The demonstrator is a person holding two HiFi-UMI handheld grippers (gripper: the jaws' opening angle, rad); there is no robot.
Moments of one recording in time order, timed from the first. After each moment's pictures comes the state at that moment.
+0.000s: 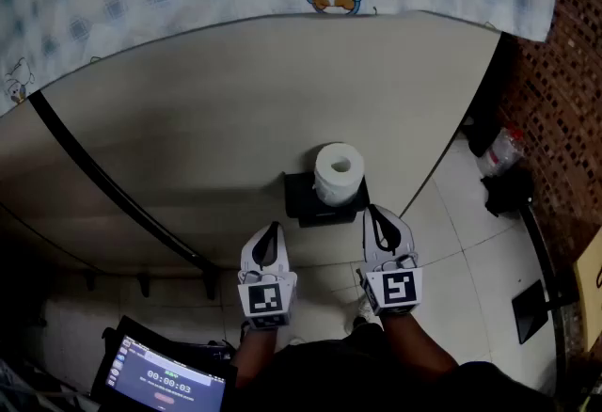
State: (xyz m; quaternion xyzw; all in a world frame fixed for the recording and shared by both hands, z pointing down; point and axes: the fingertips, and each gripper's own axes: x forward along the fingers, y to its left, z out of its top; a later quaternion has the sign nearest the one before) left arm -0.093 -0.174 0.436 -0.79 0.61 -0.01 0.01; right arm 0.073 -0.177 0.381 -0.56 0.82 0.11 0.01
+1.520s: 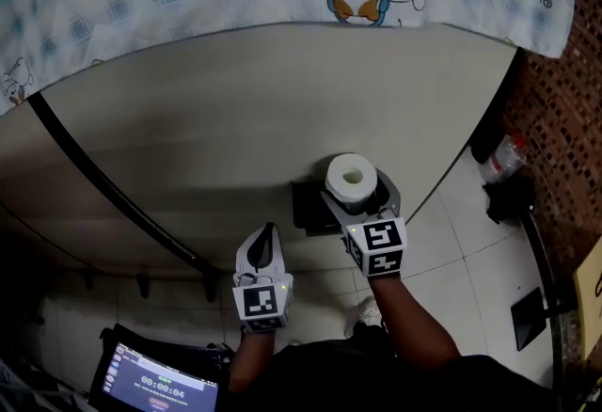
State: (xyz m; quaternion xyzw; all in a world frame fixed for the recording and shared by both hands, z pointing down) left arm -0.118 -0.191 0.429 -0.78 0.63 0.00 0.01; right arm 0.019 -0.275 0.390 -0.52 0.85 0.02 -0.08
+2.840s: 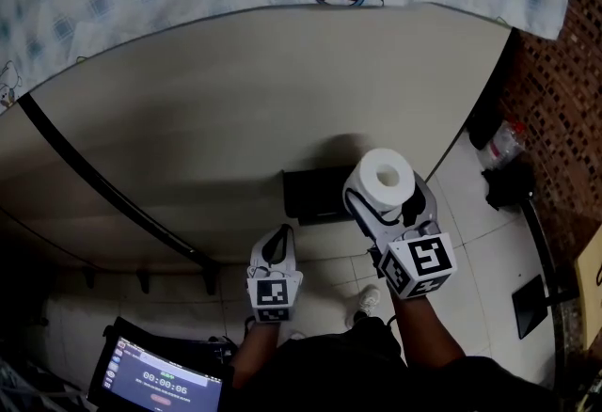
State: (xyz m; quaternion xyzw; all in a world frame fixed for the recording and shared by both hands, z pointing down) left arm -0.073 -0.191 0.495 -0.82 0.57 -0.06 -0.02; right arm 0.077 -0.213 0.330 -0.53 0.85 0.02 0.02
